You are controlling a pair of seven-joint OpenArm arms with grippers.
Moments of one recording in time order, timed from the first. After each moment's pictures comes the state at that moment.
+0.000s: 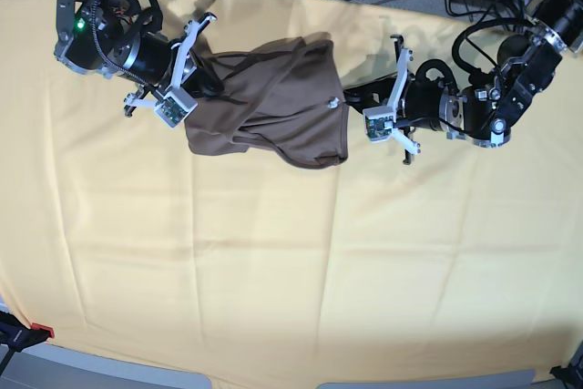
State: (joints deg) left arm -12.9 -46.1 38.8 101.1 -43.3 -43.9 34.7; right arm -18.7 12.2 5.7 116.1 30.3 42.0 -57.7
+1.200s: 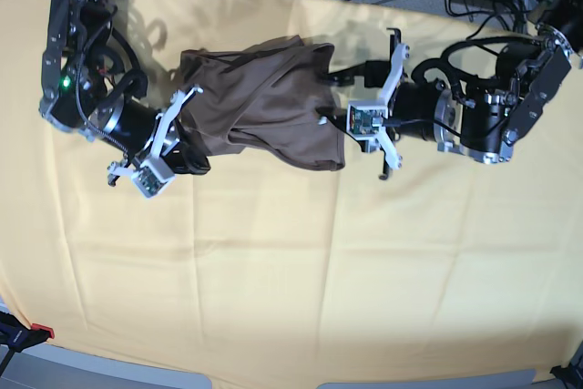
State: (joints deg) left arm -16.8 -45.0 37.6 115.6 -54.7 -44.1 48.1; right arm -2.6 15.8 4.9 107.5 32.6 41.8 -52.2
